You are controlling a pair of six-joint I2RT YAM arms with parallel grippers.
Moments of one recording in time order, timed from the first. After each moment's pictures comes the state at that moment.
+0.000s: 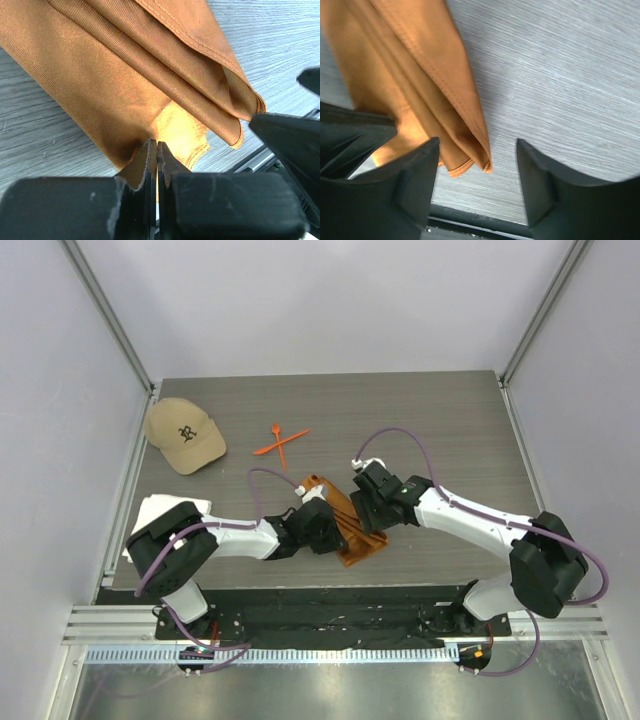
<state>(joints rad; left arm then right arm) -0.98 1.65 0.70 0.17 -0.03 -1.10 0.78 1.43 0.93 -0.64 0.22 0.36</state>
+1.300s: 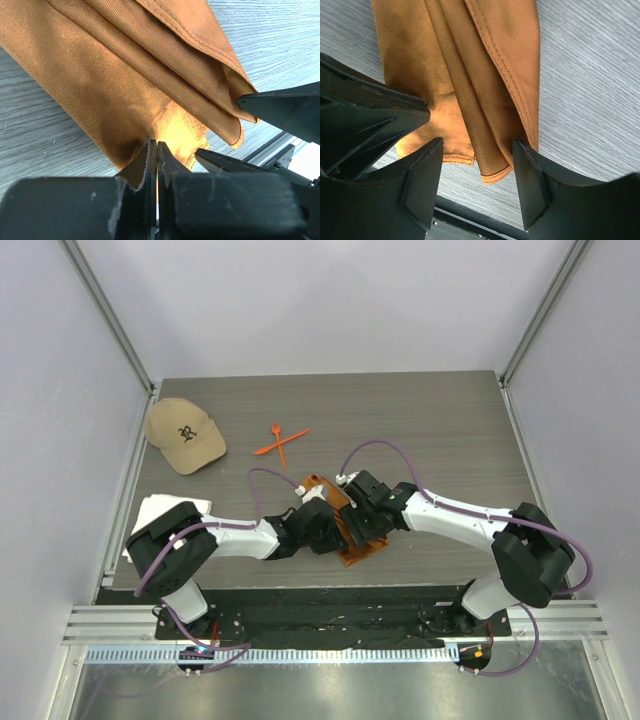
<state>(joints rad) -0.98 1.64 0.70 0.17 -0.03 -1.10 0.82 1.49 0.90 -0.58 0.07 0.28</state>
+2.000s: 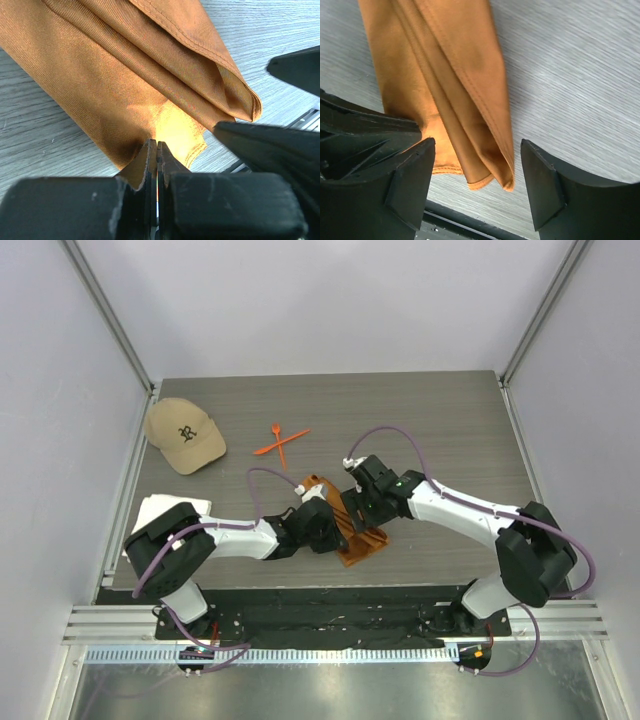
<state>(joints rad) -0.98 1.63 0.70 0.16 -0.03 -1.10 0.74 1.49 0.96 -0.59 0.07 0.28</state>
